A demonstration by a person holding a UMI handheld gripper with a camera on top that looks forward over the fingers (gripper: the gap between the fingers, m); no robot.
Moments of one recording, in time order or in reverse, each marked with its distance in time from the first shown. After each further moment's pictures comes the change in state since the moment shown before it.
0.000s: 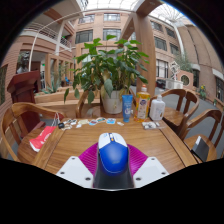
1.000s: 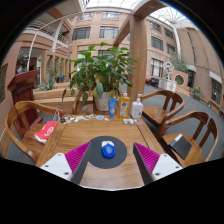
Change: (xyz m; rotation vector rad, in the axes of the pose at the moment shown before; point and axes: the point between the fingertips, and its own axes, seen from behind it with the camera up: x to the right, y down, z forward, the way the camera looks) arm 0.052 -0.013 -0.185 -0.046 0.076 -0.023
